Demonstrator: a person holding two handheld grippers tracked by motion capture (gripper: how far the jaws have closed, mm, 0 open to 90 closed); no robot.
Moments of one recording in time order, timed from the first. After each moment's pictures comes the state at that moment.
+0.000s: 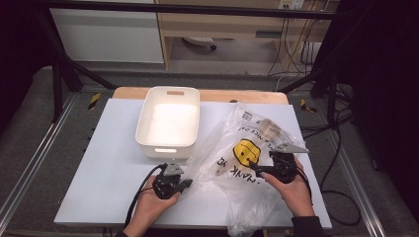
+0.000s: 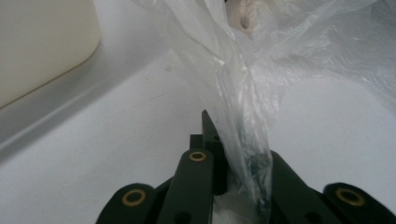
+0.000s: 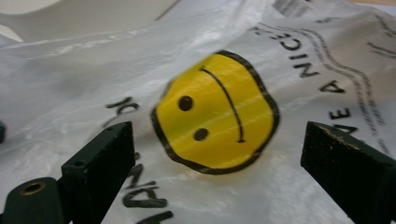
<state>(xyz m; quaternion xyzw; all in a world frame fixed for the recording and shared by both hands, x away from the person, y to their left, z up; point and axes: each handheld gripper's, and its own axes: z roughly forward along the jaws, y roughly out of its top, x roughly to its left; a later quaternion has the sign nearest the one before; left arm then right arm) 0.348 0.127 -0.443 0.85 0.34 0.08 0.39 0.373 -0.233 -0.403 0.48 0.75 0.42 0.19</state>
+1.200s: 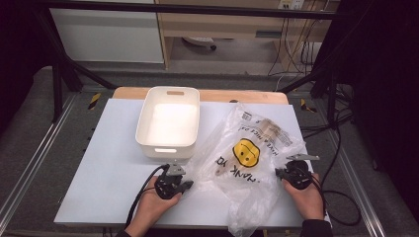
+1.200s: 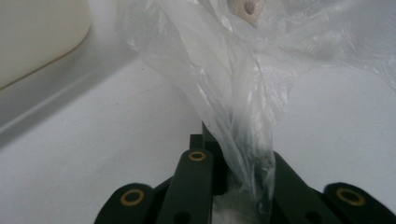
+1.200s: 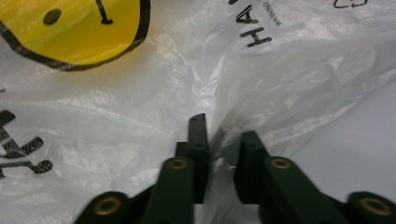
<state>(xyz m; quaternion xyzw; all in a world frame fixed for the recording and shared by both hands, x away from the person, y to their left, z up) 0.352 0.123 -0.451 0.86 0.34 0.07 0.38 0.370 -0.287 -0.445 0.56 0.75 0.30 0.18</state>
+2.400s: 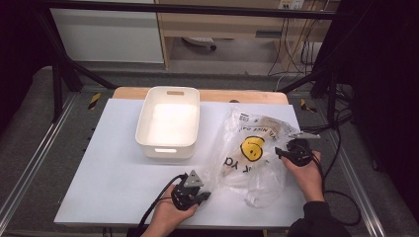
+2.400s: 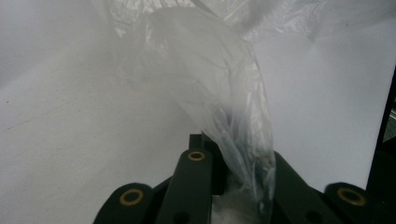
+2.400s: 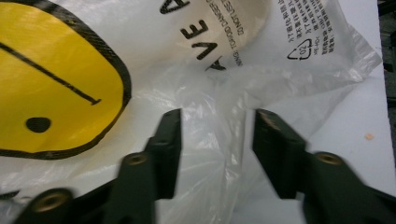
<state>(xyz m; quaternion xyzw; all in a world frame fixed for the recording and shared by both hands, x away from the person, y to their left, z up) 0.326 0.077 -0.452 0.87 0.29 0.04 0.39 0.433 -0.301 -0.430 0.56 0.73 0.32 0.23</state>
